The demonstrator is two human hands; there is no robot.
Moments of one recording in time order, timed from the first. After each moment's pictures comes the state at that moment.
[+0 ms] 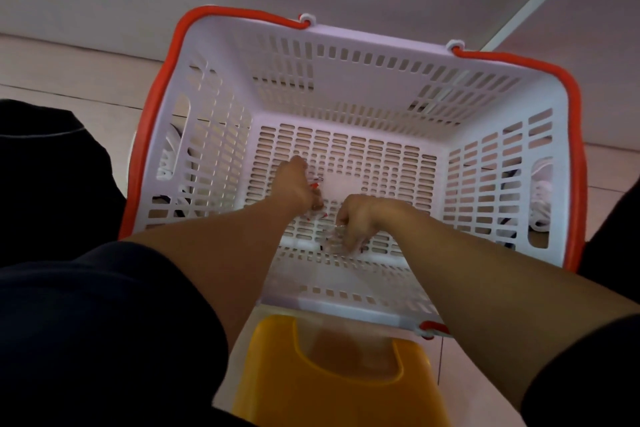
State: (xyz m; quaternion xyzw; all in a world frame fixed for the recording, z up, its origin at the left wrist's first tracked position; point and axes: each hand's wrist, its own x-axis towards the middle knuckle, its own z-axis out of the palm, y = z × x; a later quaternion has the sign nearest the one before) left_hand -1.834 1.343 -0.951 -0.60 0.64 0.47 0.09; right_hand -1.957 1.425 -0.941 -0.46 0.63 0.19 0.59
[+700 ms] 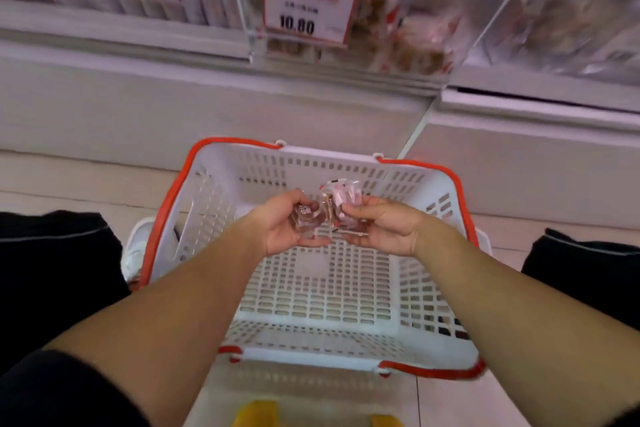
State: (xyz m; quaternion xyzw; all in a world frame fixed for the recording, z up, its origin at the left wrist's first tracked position) left_hand -1.863 1.313 -0.806 -0.42 0.24 0.87 -0.02; right_hand -2.026 1.432 -0.784 -0.08 0.54 -0.45 0.71
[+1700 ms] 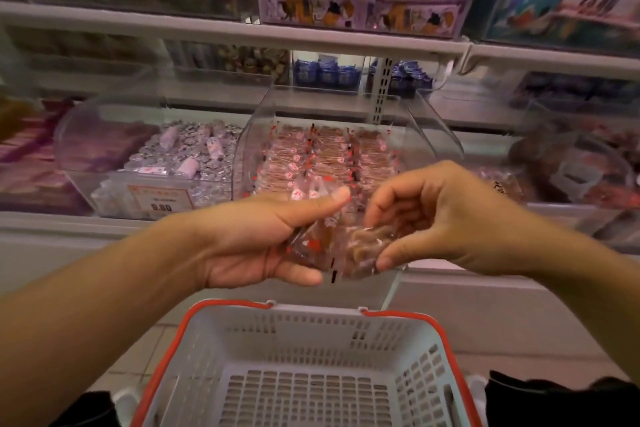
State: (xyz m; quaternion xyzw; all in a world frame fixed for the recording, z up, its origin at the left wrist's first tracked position) left_hand -1.882 1.269 -0.512 -0.24 0.55 0.80 0.03; right_hand -2.066 1.409 -0.488 -0.63 0.60 -0.36 0.35
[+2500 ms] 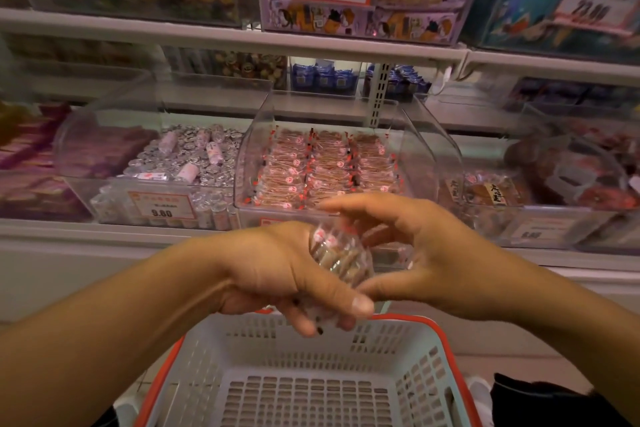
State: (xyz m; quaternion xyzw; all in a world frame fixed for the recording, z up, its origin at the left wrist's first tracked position) left_hand -1.881 1.284 -0.515 -0.16 0.69 0.69 0.13; right_hand -2.037 1.415 -0.500 -0.68 0.62 -0.31 0.23
